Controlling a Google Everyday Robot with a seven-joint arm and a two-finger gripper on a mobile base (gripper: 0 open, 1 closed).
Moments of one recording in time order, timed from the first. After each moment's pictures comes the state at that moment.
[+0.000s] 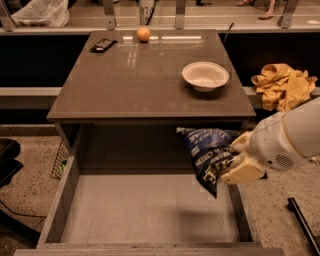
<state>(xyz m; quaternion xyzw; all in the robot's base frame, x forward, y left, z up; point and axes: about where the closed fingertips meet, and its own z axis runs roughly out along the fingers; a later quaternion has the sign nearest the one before) 0.406 -0.155 0.839 -0.56 0.77 0.14 0.26</state>
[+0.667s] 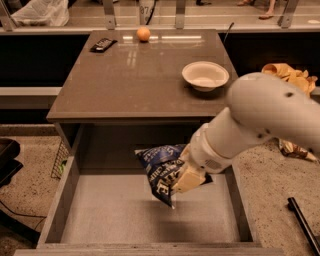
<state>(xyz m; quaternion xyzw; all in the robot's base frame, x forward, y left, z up) 0.417 -0.057 0.776 -0.62 0.74 0.16 0.19</state>
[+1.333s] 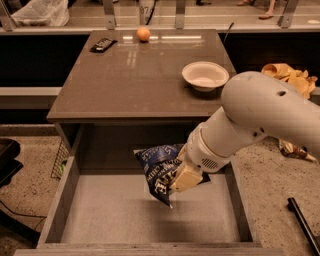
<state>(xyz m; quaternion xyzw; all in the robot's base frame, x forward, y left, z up) 0.419 -0.048 0.775 -0.63 0.74 0.16 0.18</state>
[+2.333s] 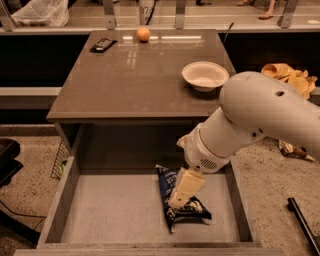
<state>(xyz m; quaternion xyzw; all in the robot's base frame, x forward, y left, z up) 0.417 -0.045 0.775 -0.63 0.74 0.16 0.18</state>
